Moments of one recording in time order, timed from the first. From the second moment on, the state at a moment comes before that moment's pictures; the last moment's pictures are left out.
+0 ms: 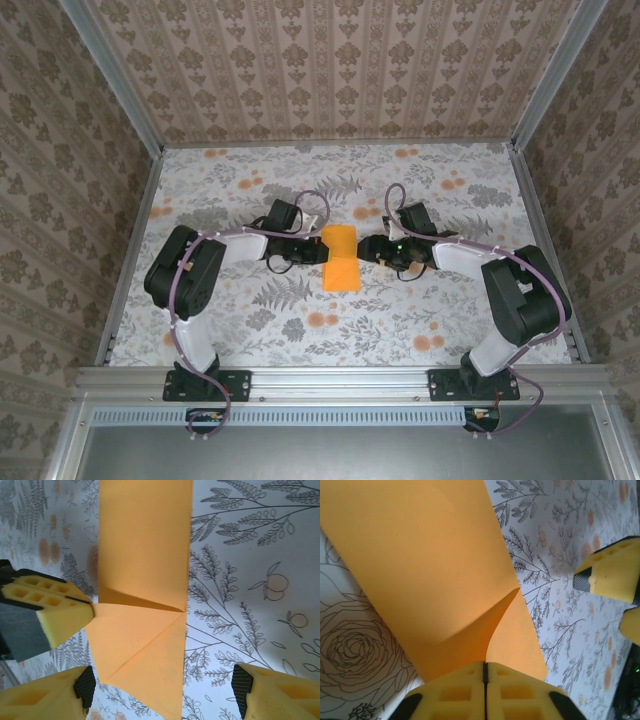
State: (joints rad) left arm -0.55 1.85 0.98 -0.09 0.67 -0.38; right arm 0.34 1.62 0.81 -0.14 -0.50 0.58
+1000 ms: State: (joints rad) left arm -0.51 1.63 0.87 -0.09 0.59 -0.39; right arm 0.42 1.83 0.92 0.11 -0.67 0.73
